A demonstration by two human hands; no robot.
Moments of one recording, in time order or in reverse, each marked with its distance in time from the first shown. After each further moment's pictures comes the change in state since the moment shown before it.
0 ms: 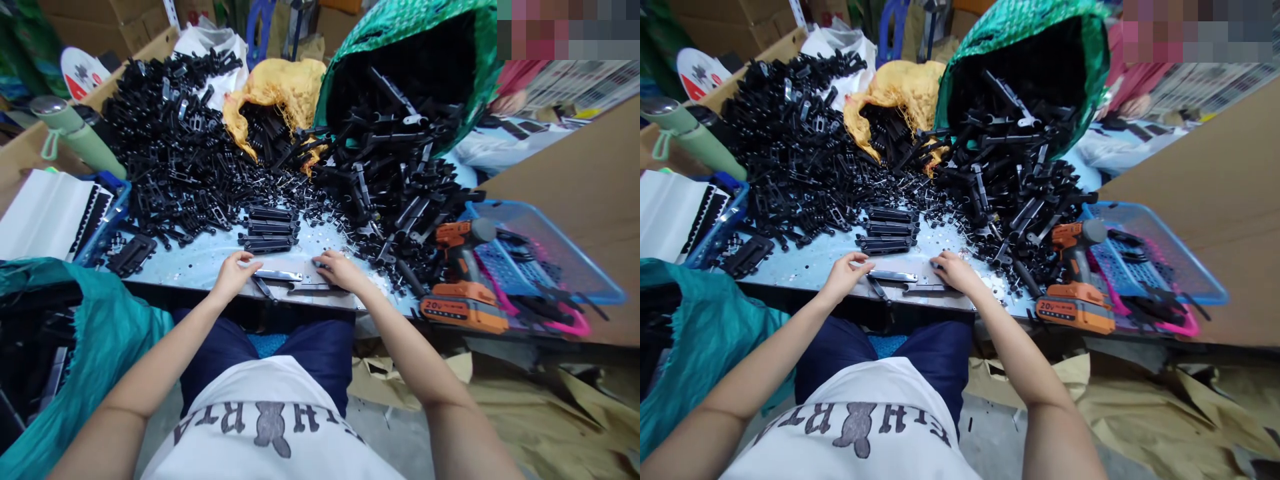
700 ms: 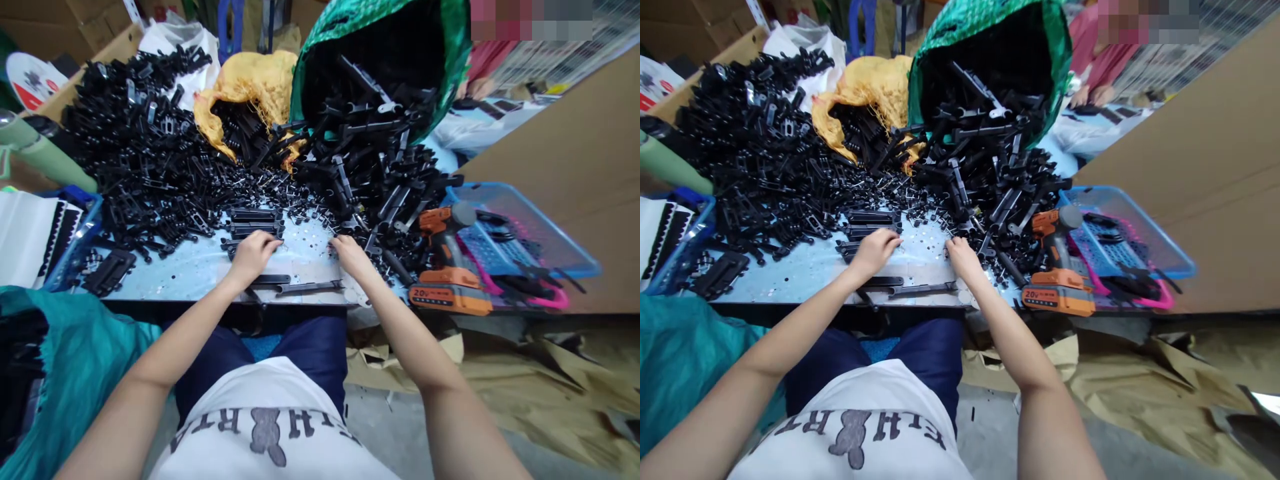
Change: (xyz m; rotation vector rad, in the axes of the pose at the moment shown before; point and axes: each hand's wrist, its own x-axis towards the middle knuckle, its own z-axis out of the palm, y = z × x) left_hand 0.050 0.067 0.084 0.507 -0.171 0.621; right_hand -0.005 0.038 -0.008 -0.312 0.066 0.329
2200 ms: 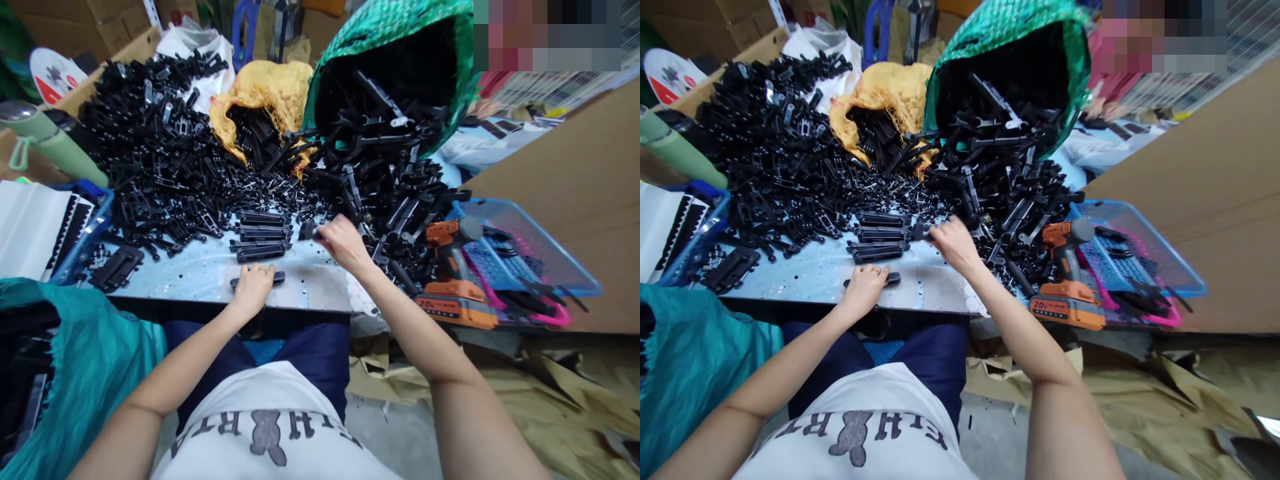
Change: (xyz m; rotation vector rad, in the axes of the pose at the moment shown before) left_hand -0.078 -0.012 -0.012 0.457 -0.322 -0.022; right_hand 0.028 -0.031 -0.049 -0.022 0.307 -0.346
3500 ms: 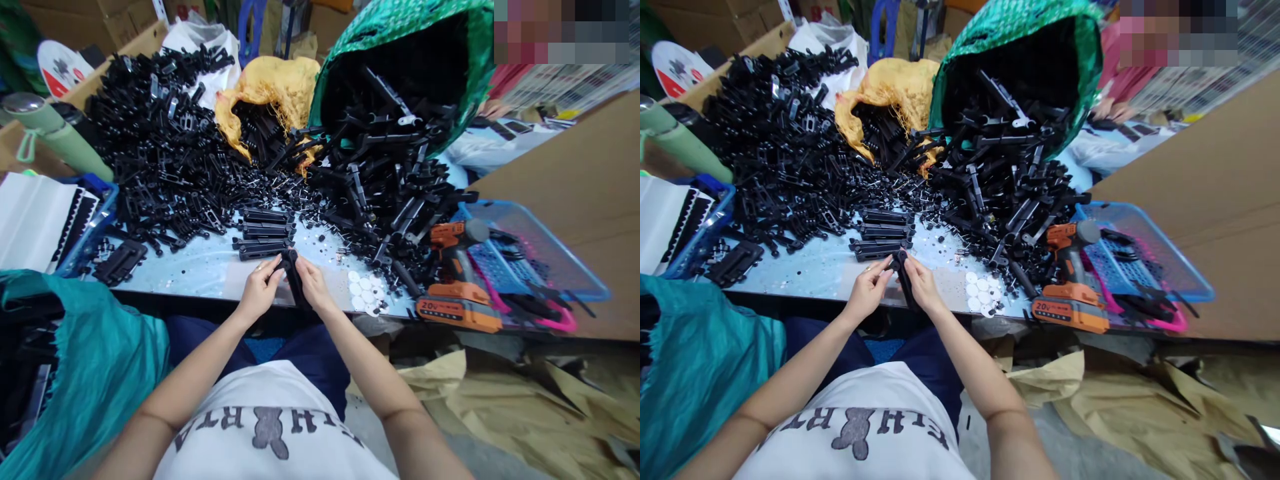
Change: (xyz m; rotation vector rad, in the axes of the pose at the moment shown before) left_hand -0.012 0.011 0.005 -1.037 0.472 -0.162; right_hand -0.022 -0.114 0.024 1.426 0.065 0.531
